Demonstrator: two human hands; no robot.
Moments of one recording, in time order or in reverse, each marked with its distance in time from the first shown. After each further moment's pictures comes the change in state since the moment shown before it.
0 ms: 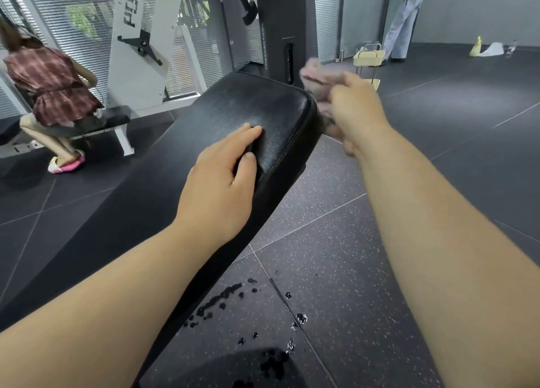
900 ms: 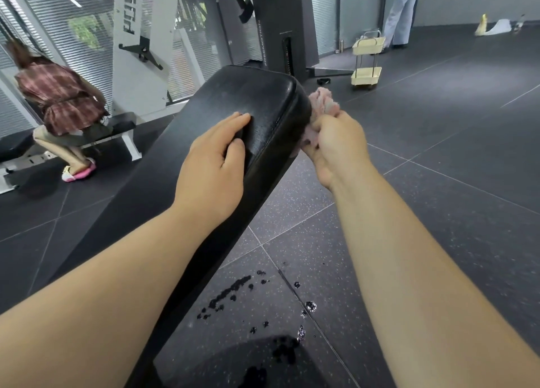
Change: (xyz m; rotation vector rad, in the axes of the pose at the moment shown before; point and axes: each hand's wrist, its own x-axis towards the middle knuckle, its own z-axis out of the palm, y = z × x) left_hand -0.004 0.006 -0.001 0.005 0.027 -0.019; right_hand -0.039 0.049 0.010 0.475 0.125 0.105
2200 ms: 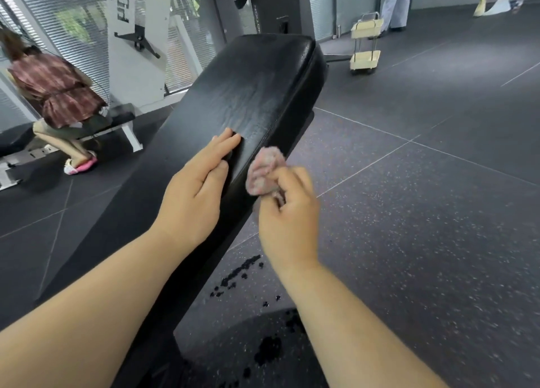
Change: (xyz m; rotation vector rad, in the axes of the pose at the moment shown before) left_hand -0.068 -0.061 -0.034 -0.169 -0.121 0.094; right_hand -0.128 0.135 0.007 -0.555 0.017 -0.601
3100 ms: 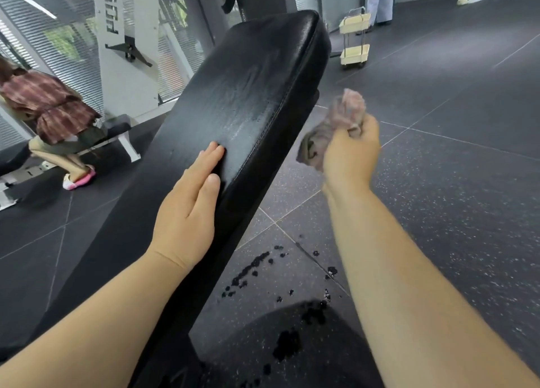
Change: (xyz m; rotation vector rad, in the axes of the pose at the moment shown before) left_hand -0.040 -0.038 -0.015 0.045 -0.006 -0.039; right_hand 0.058 0.001 -0.020 0.274 0.396 0.420
